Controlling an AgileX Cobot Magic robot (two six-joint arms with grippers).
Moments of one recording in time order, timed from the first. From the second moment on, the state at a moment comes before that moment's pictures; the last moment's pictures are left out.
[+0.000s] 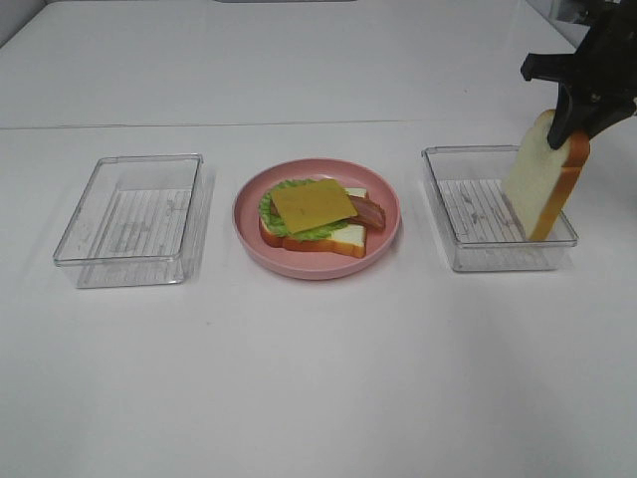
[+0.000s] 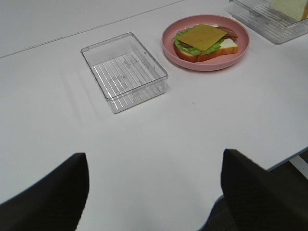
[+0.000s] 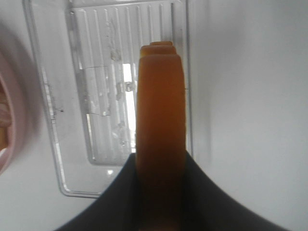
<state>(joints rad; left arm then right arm) -0.32 0.00 -0.51 -0.07 1.04 0.09 -0.03 2.09 -1.81 0.15 1.21 -0.07</state>
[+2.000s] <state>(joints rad) -0.32 0.00 -0.51 -0.07 1.04 0.09 0.21 2.23 -1.48 1.24 0.84 -0.43</state>
